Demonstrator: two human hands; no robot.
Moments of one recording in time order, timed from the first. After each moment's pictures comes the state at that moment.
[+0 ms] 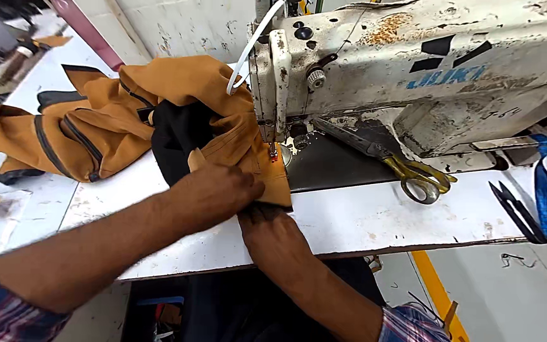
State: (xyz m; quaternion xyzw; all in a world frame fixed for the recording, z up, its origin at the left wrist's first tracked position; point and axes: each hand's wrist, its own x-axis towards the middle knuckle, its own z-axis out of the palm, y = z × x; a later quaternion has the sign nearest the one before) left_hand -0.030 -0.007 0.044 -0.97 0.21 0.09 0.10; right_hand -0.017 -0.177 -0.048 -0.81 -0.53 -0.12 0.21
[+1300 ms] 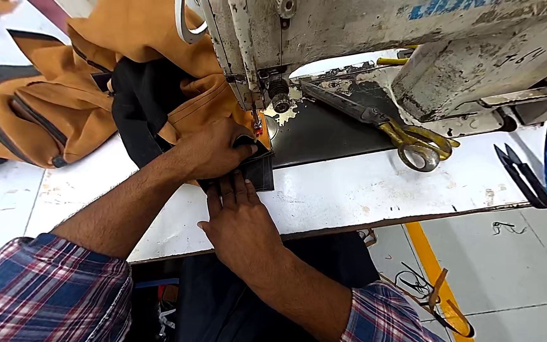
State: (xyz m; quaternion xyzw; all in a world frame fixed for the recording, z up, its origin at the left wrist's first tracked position) left_hand 0.016 -0.008 0.022 -0.96 -0.03 0.12 -0.24; right_hand -0.041 -0.161 -0.040 -0.85 -0.51 0.03 0.12
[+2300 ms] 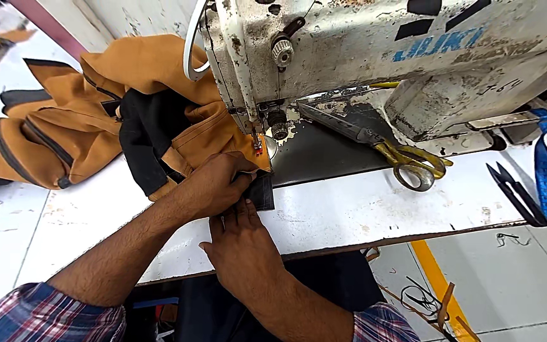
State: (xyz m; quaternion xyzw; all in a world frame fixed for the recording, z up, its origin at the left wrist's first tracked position) left_hand -0.006 -0.016 0.012 -0.97 0.00 0.05 -0.23; right_hand -0.044 -0.161 -0.044 -0.85 -0.52 0.02 0.12
